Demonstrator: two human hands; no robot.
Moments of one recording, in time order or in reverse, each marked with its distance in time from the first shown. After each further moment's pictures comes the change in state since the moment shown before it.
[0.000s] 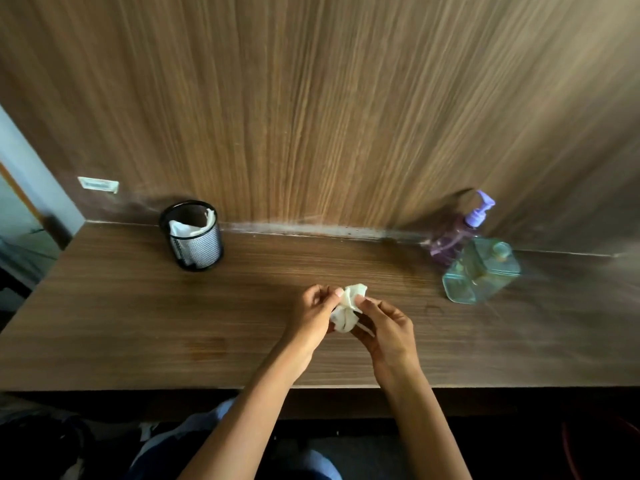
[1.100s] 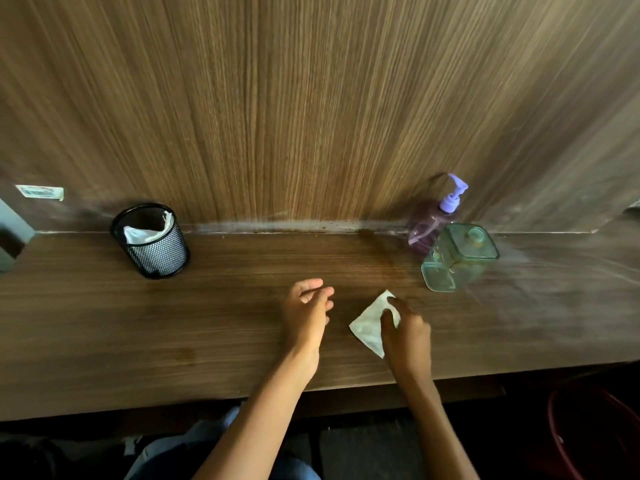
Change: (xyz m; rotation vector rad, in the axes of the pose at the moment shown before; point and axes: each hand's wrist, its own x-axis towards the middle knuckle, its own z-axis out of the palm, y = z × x) left_hand 0.007 -0.007 0.042 -0.145 0.199 -0.167; right_hand 0.038 0.009 -0.070 -1.050 0.336 -0.468
